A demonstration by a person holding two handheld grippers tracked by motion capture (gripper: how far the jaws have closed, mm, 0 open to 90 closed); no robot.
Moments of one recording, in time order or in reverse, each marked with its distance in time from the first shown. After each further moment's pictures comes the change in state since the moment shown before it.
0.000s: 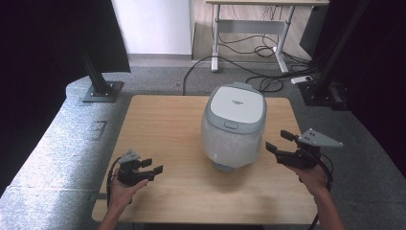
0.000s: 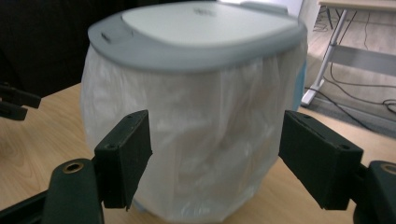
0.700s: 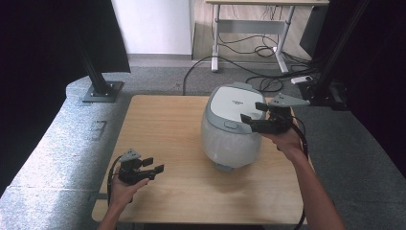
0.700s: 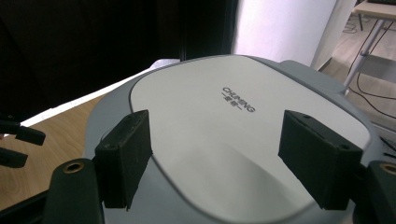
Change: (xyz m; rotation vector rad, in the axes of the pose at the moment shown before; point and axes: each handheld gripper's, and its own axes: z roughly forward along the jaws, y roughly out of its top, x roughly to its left) left arm -0.001 0.005 0.000 -0.006 -0.025 -0.002; right arm 0.013 0.087 0.072 0.041 0.073 -0.056
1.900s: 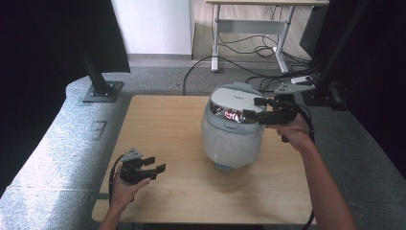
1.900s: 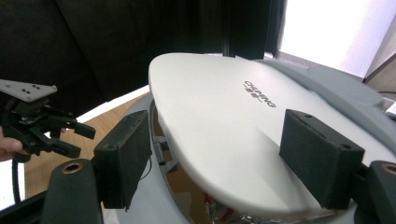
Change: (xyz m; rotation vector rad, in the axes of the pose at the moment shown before) left arm -0.005 0.004 0.002 -0.002 -0.005 0.028; right arm -0.030 0.019 0.011 0.052 0.212 0.048
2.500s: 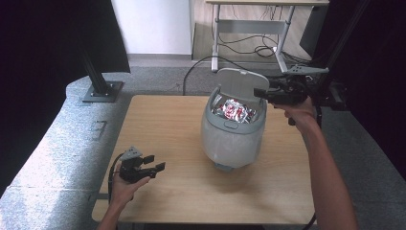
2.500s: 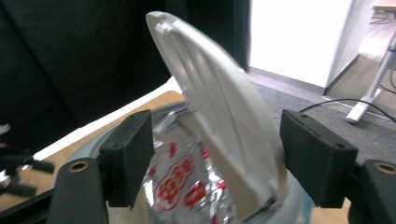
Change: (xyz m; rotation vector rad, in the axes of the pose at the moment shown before) left arm 0.002 0.004 -0.002 -0.010 0.007 0.006; right arm -0.040 0.027 -0.016 -0.073 -0.087 0.037
